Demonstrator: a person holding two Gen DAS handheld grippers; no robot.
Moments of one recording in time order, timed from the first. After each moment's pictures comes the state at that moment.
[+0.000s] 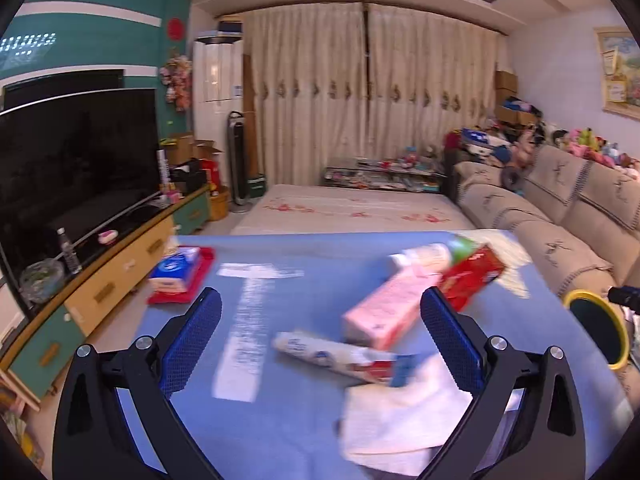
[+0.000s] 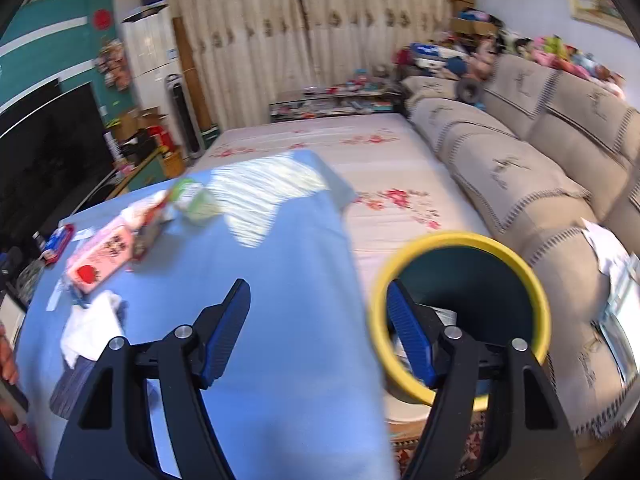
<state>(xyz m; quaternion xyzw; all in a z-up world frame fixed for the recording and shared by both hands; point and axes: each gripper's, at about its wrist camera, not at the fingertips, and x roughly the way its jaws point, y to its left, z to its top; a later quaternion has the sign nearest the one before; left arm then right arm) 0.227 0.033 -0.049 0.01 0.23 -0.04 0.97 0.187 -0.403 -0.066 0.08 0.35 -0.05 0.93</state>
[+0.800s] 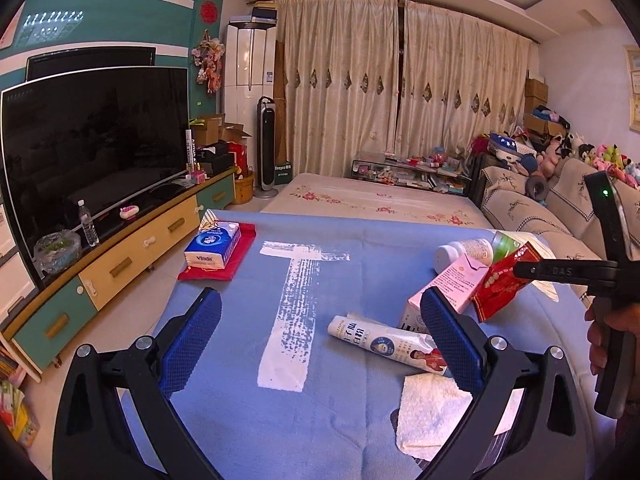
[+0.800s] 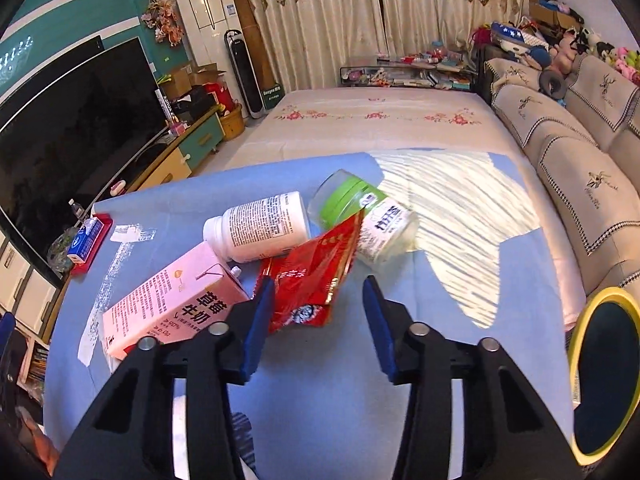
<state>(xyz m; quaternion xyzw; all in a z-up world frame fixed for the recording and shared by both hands) 0.230 0.052 -0.067 -0.02 0.24 0.00 0.97 0.342 -0.271 -0.097 0.09 0.42 0.05 0.90</state>
